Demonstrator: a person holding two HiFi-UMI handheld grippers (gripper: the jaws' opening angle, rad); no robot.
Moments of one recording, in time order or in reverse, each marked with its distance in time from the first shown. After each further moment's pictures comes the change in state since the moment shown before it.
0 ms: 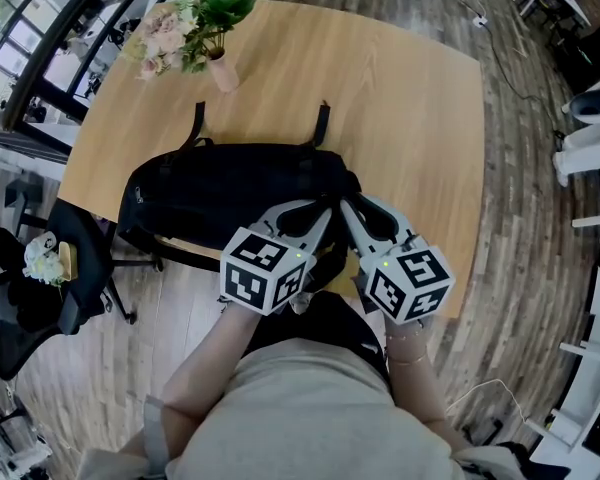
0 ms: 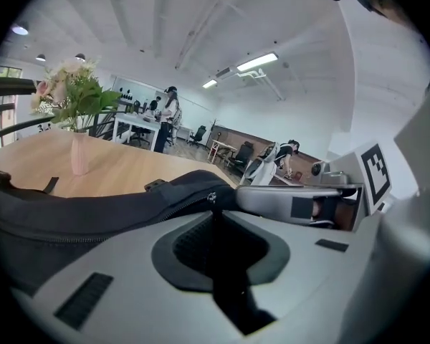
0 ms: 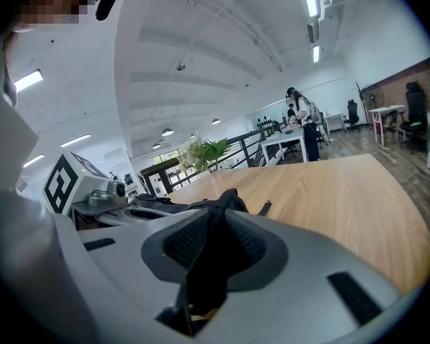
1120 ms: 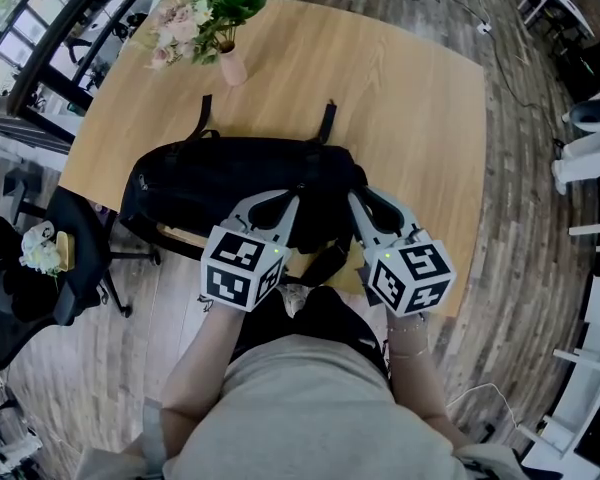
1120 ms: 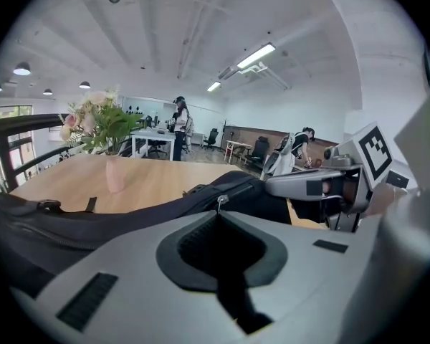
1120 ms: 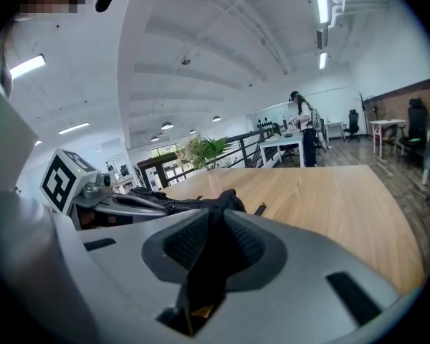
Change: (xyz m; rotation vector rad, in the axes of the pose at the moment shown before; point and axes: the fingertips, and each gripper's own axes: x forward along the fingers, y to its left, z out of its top) left arm -0.042 0.044 0.003 0.120 -0.021 0.179; right arm -0.001 -0.003 0.001 -0.070 0.018 -0.044
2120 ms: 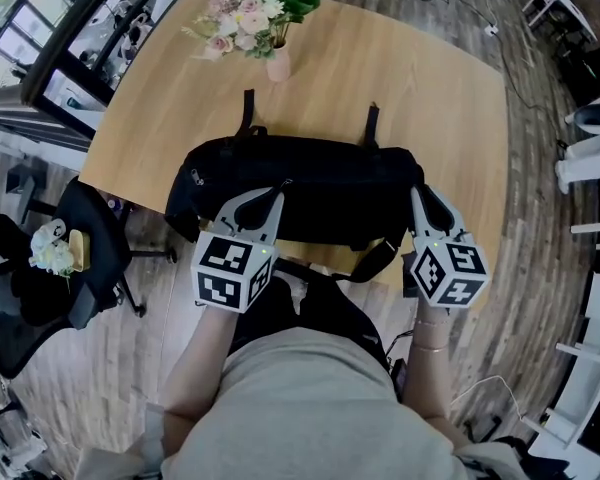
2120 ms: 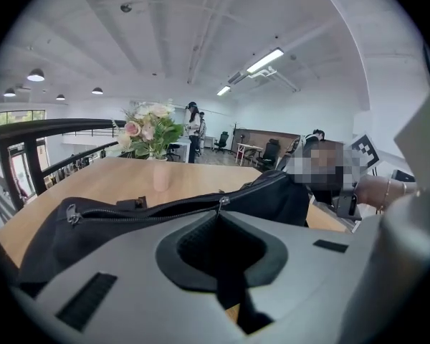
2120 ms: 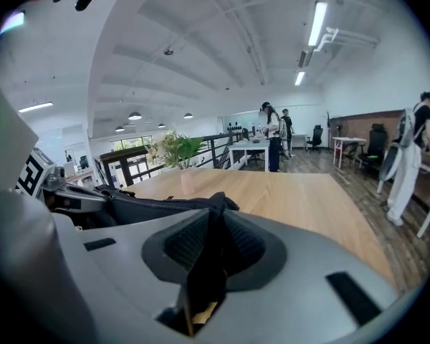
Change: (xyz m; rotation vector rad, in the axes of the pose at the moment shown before) left arm -0.081 0.108 -0.005 -0.013 -0.024 0.076; right arm 0.005 -0.008 0.006 0.010 0.005 -0.313
